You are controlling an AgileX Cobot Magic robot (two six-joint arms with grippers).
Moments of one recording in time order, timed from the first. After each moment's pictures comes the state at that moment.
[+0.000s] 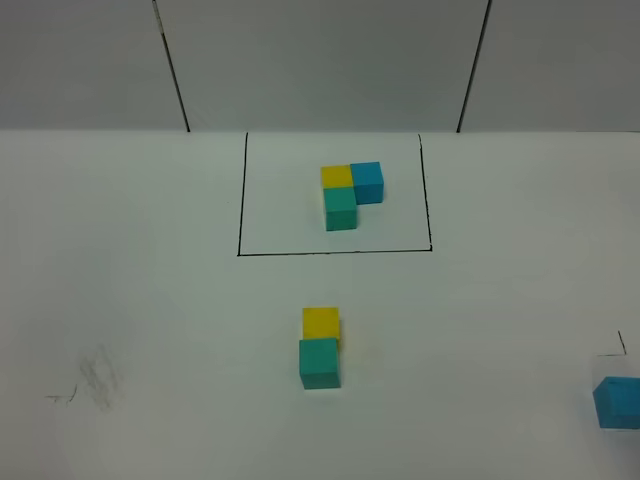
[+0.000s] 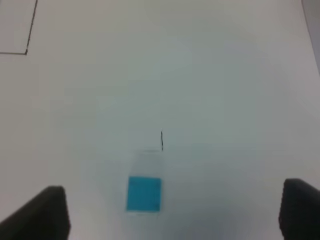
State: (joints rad) left arm 0.08 0.04 -0.51 -0.12 1.07 0.04; right arm 0.70 0.81 -0.91 -0.60 1.22 0.69
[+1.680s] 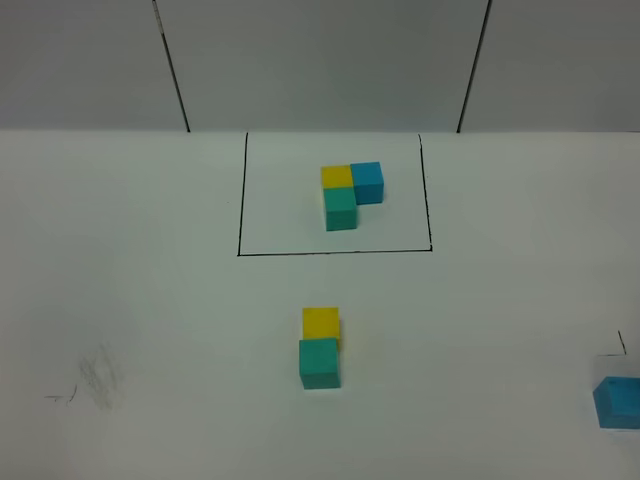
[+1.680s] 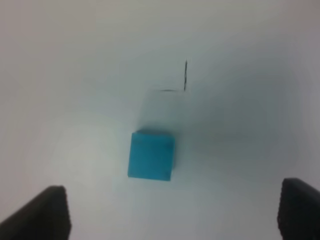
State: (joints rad) left arm 0.08 0.04 -0.51 -0.12 1.07 0.04; right arm -0.09 1.18 -0.91 0.06 0.96 -0.16
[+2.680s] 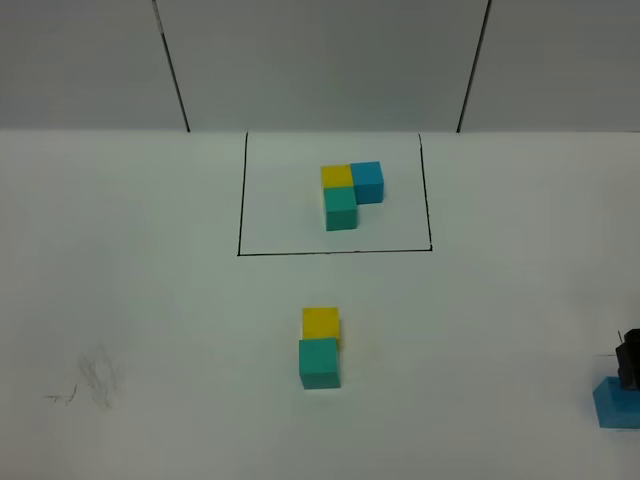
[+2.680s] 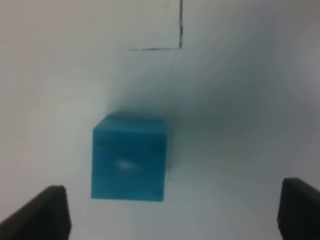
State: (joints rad) left arm 0.08 0.04 -0.51 -0.12 1.07 0.04; right arm -0.09 1.42 -0.69 0.04 0.66 -0.12
